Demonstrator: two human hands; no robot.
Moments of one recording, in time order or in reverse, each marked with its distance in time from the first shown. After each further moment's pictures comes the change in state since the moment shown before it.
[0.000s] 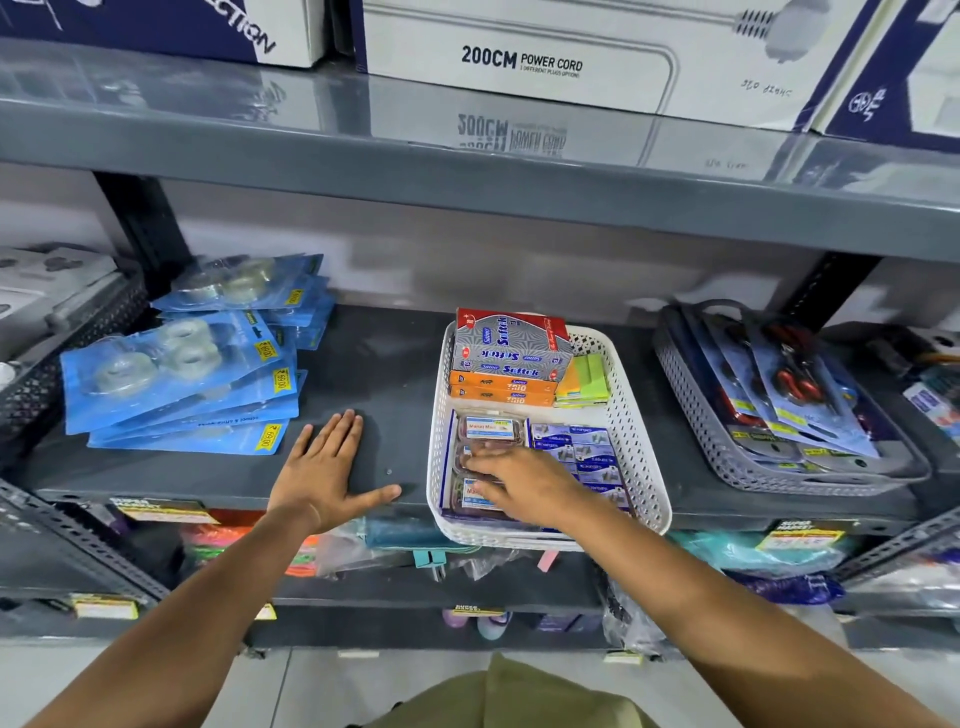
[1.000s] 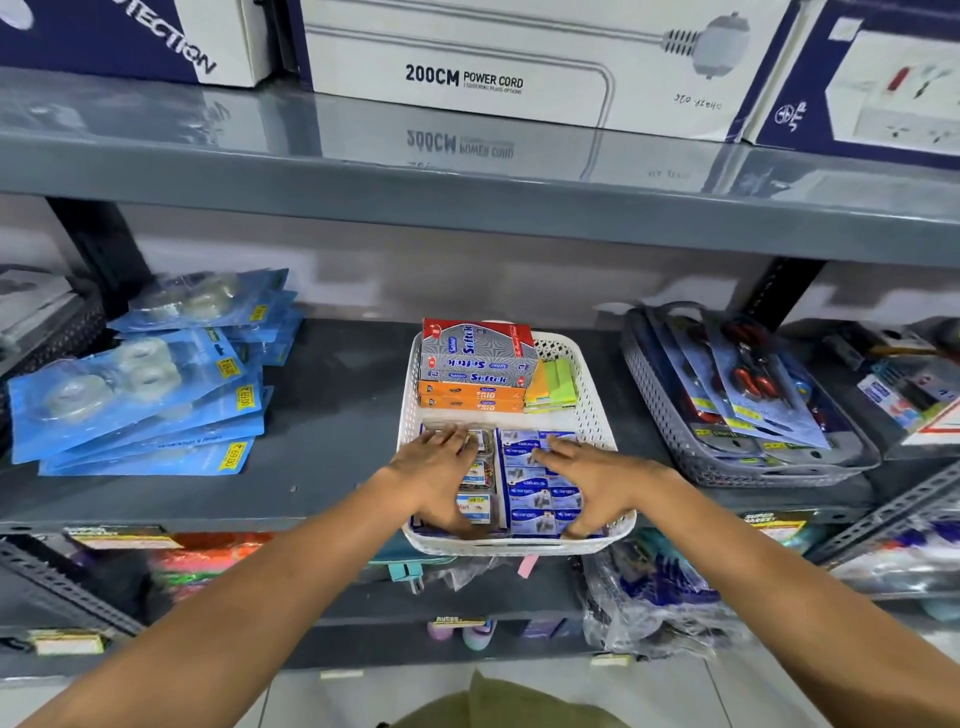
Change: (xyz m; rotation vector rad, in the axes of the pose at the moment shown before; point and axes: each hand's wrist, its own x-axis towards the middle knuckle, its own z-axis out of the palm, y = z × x) left_hand 0.033 0.150 -0.066 0.122 -0.281 0.447; right_hand -0.052 0.099 -0.028 -0.129 -0.359 0.167
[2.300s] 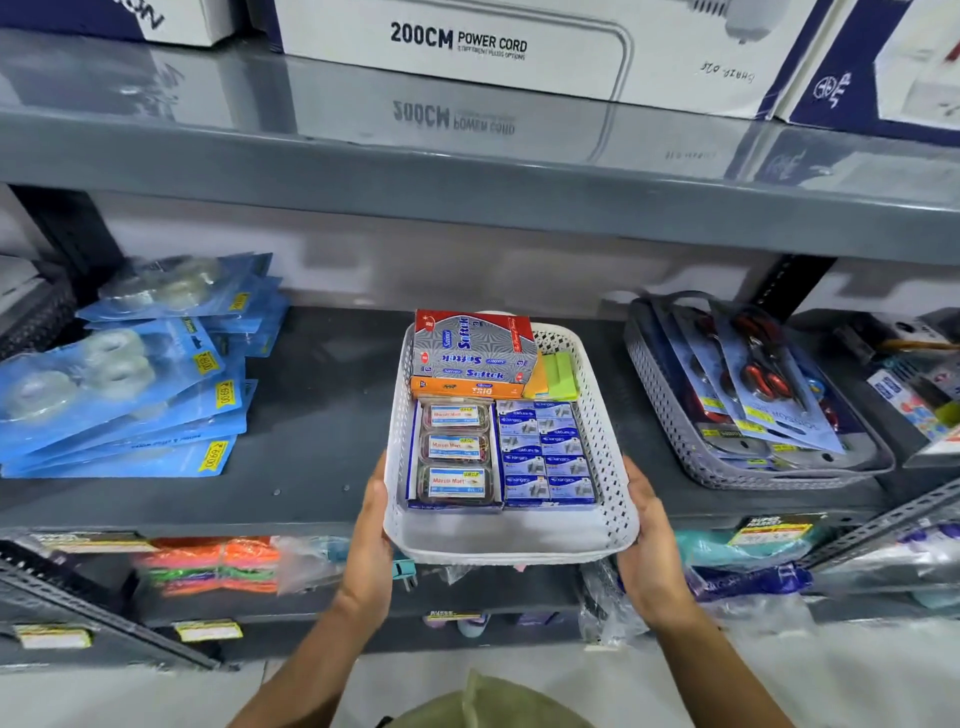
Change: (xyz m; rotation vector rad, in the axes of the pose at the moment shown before) left_hand -0.059 0.033 0.062 -1.953 0.738 -0.145; right_hand -0.032 -0.029 0.073 1.947 0.878 -0.073
